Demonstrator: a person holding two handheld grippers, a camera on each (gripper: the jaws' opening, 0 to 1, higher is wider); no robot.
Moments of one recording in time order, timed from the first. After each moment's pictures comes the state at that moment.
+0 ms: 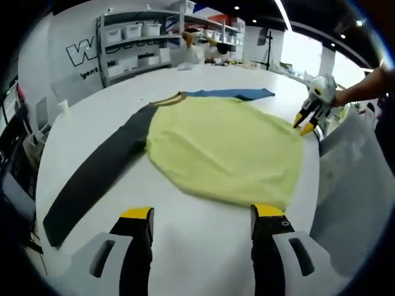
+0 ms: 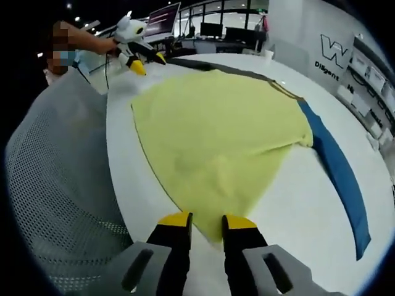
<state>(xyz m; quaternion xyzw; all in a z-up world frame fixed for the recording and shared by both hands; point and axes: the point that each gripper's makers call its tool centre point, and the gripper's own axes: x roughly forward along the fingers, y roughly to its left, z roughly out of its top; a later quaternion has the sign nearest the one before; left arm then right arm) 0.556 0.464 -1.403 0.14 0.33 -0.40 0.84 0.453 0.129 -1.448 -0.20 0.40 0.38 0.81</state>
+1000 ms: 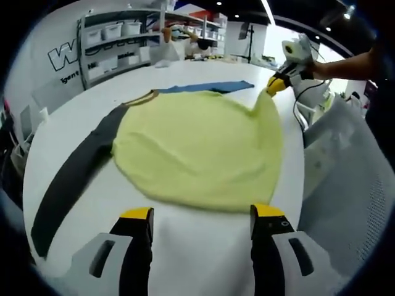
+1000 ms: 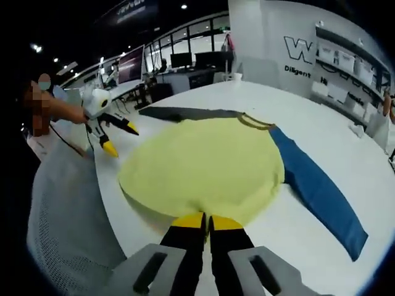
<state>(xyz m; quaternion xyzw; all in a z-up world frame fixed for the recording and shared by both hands) 0.520 0.420 -1.419 0.16 0.34 -0.47 0.80 0.511 0.146 -1.370 -0.09 0.35 0.33 0.87</state>
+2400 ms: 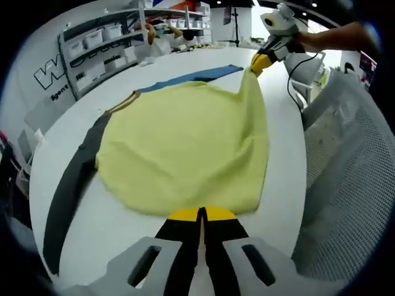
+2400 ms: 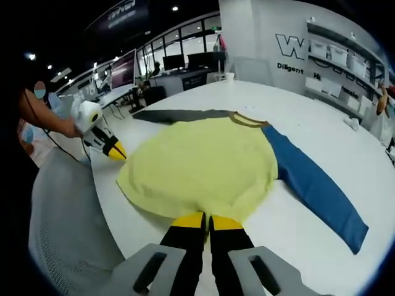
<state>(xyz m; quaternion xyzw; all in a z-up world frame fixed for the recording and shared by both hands) 0.511 0.400 -1.430 0.24 0.33 -0.48 0.78 0.514 0.135 -1.371 -0.08 0.35 0.32 0.88</state>
